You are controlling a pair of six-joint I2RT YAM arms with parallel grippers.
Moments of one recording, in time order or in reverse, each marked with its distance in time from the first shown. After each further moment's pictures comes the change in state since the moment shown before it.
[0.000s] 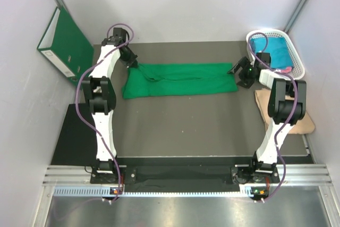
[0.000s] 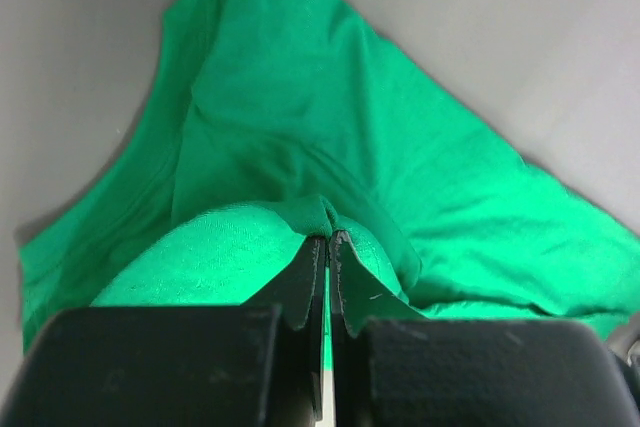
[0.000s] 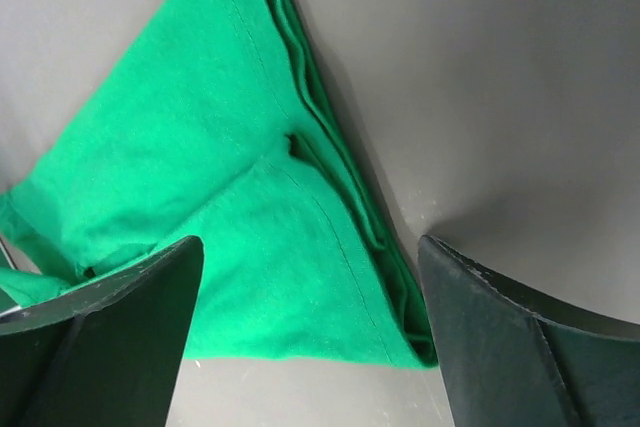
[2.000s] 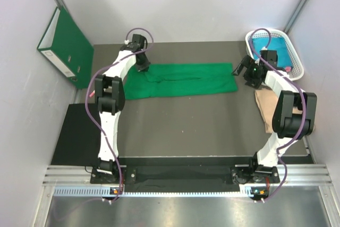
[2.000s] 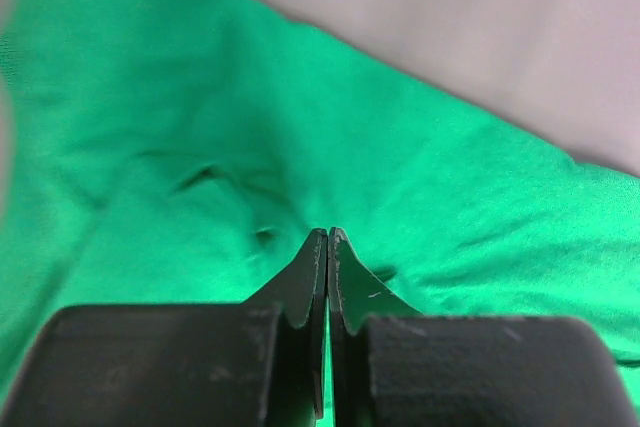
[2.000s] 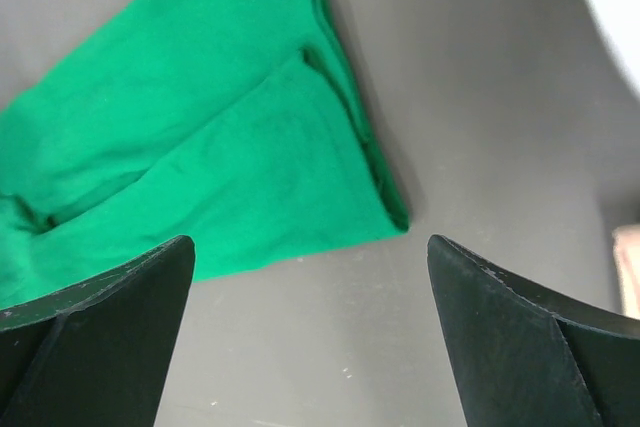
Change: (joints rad) left arm -0.146 0.064 -0.084 0.191 -0.165 0.124; right arm -0.001 -0.253 -0.091 -0.151 0.070 -0.155
